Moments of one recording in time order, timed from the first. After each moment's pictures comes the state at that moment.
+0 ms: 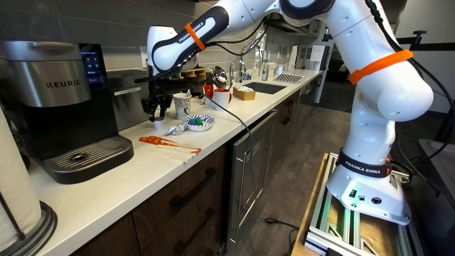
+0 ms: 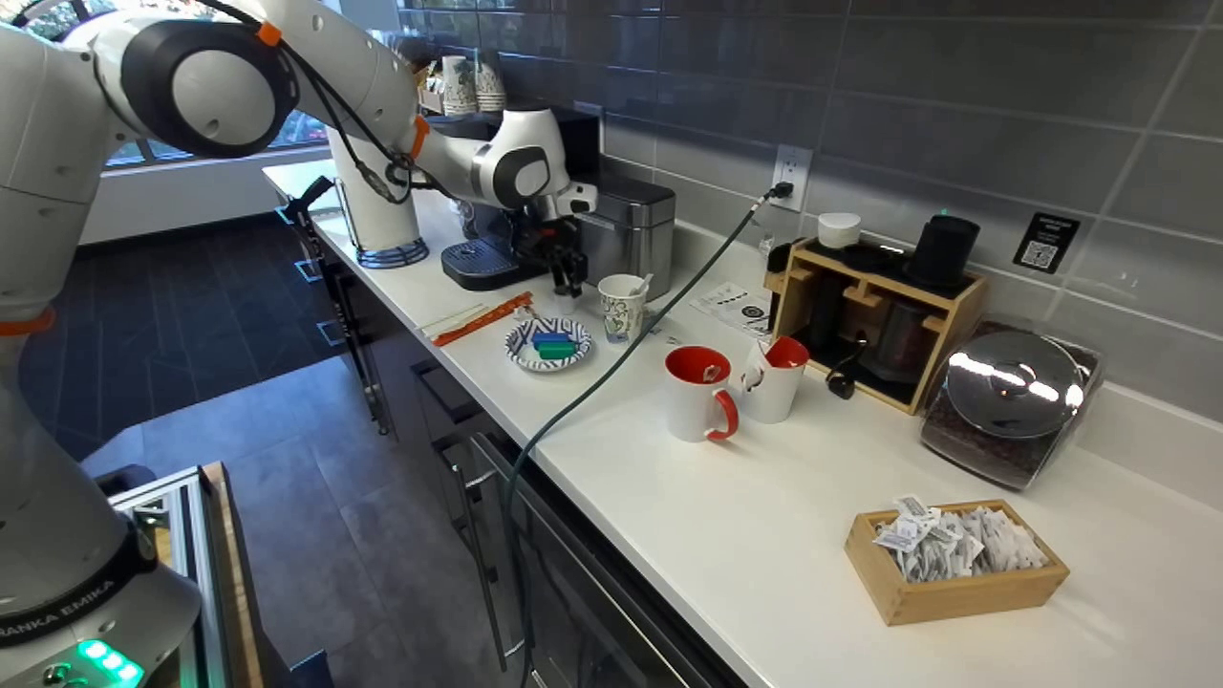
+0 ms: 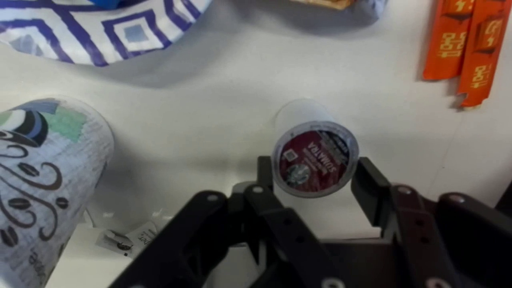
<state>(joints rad) 0.21 0.60 0.05 -1.57 -0.11 2.38 0.23</state>
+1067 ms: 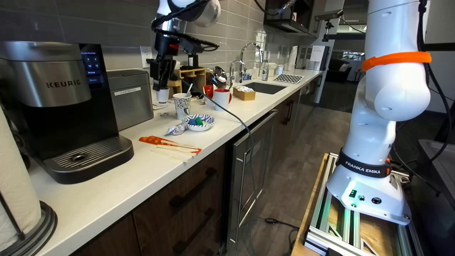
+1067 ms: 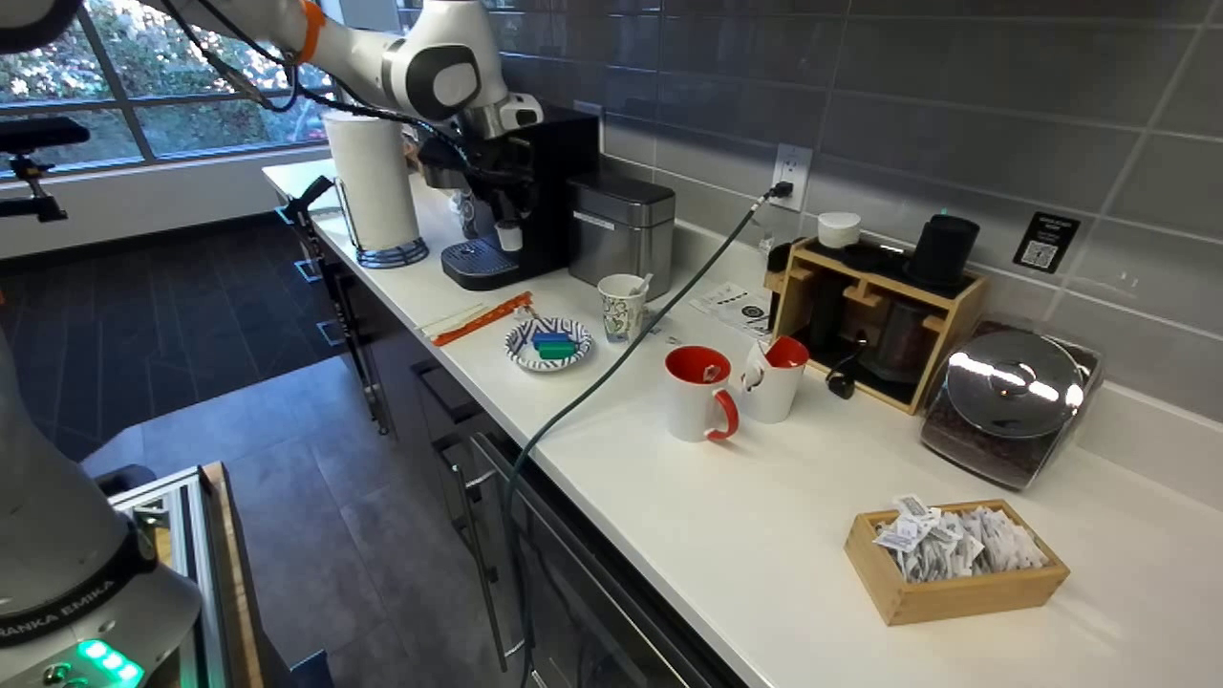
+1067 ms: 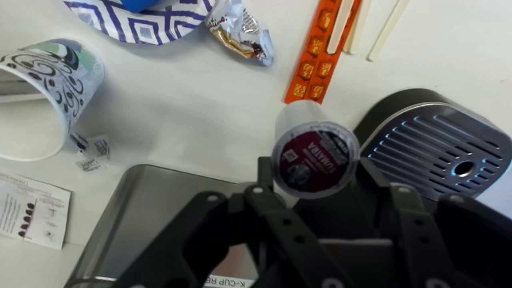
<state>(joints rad) 0.16 0.17 0.17 -1.86 0.02 2.30 -0.15</state>
